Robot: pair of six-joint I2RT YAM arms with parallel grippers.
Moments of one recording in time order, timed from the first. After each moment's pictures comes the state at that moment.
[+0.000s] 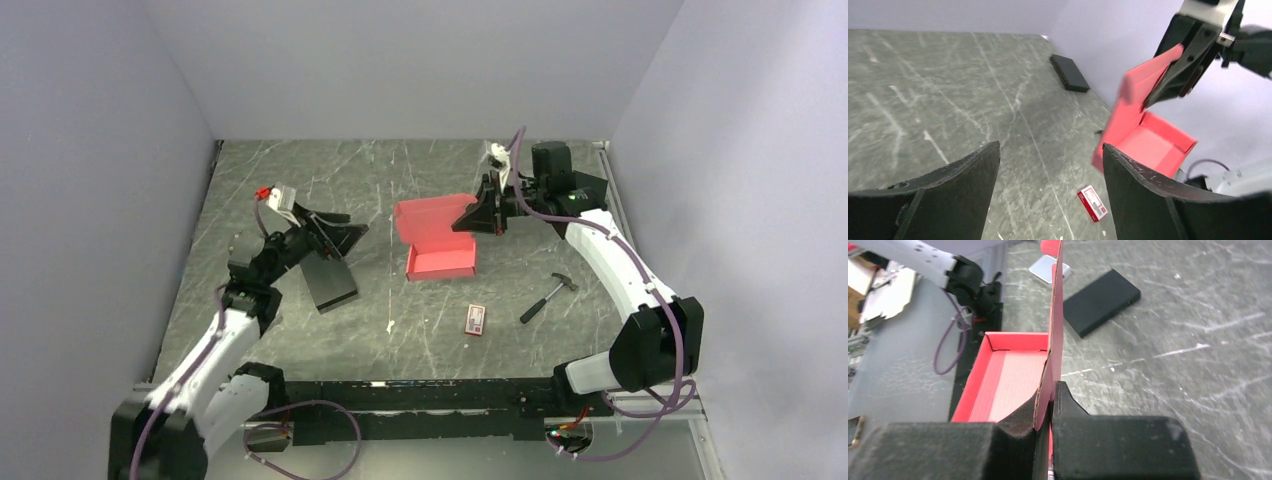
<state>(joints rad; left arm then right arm) -0.25 0.83 0.50 0.43 0.52 -0.57 0.27 1.40 1.21 -0.44 -1.19 -0.31</state>
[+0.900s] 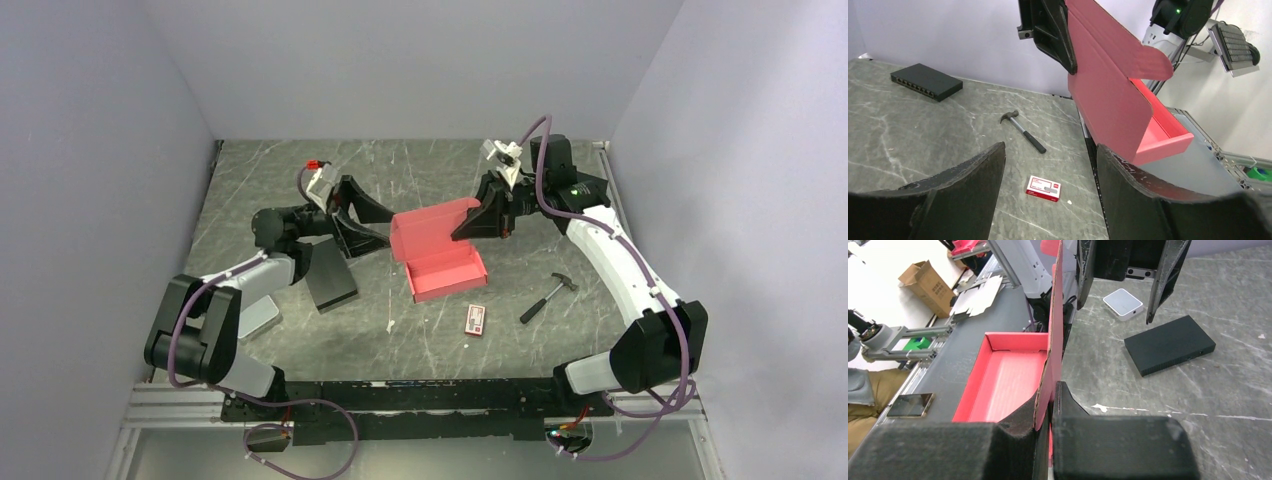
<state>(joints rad) -0.28 1.46 0.70 1.47 1.23 -0.94 0.28 1.40 1.30 -0.54 -1.53 -0.32</state>
